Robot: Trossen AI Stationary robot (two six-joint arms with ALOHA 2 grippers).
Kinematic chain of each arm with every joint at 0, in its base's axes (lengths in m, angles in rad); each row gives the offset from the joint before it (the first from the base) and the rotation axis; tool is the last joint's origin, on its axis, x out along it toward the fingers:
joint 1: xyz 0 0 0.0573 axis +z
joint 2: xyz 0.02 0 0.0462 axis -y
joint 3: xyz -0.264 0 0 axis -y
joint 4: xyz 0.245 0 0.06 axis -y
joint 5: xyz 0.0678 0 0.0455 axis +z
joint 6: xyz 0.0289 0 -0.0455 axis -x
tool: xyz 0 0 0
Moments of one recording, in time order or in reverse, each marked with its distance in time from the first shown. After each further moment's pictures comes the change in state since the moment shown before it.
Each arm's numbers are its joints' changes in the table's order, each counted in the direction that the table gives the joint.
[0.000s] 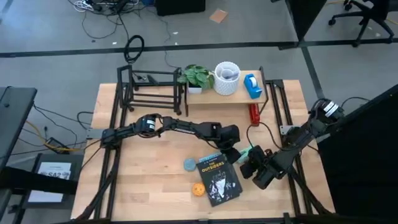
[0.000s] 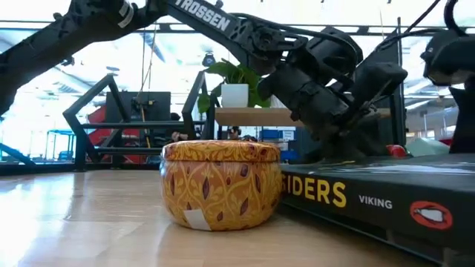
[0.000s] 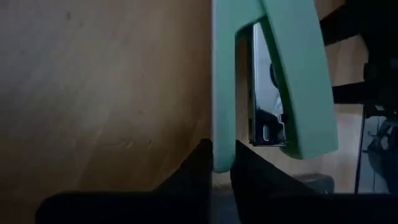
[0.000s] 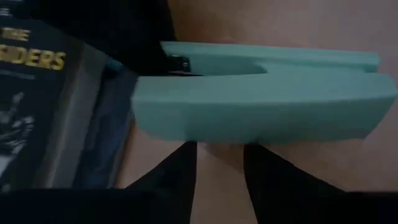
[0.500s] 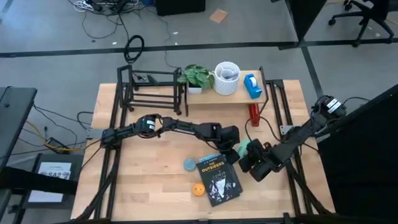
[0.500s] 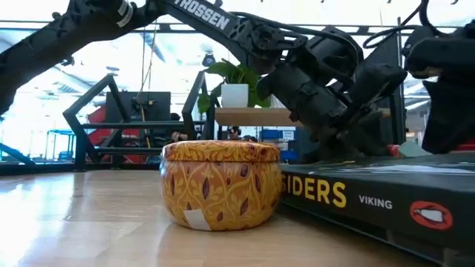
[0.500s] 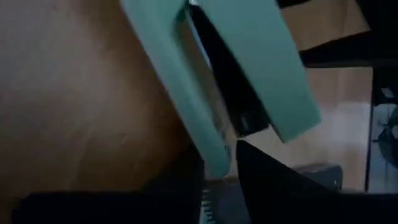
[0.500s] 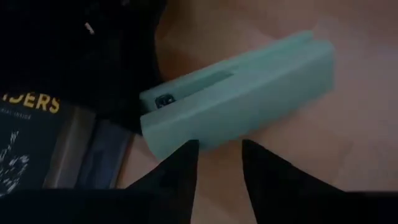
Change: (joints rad) left arm -0.002 -0.002 -0.003 -0.006 -0.017 -0.068; right arm -0.103 0.047 0.001 -0.044 -0.012 0.120
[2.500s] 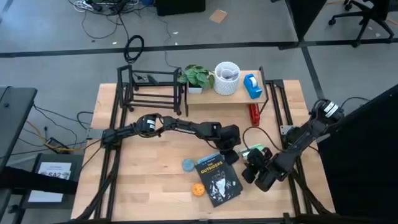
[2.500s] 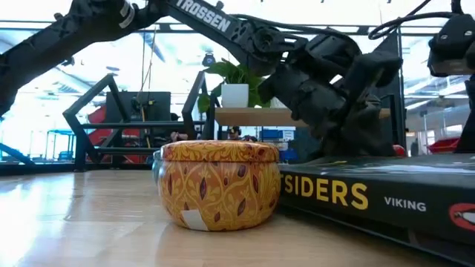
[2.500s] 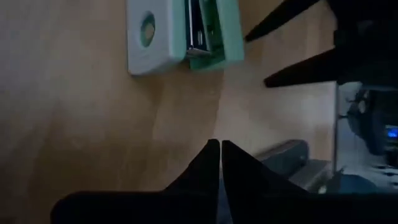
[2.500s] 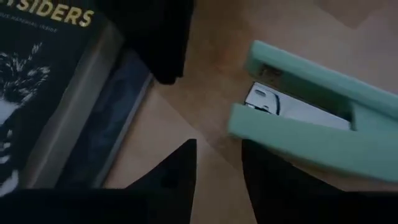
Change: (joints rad) left arm 0.000 0.034 -0.001 0.015 -0.047 -0.074; right arm 0.151 -0.056 0.001 0.076 -0.016 0.073
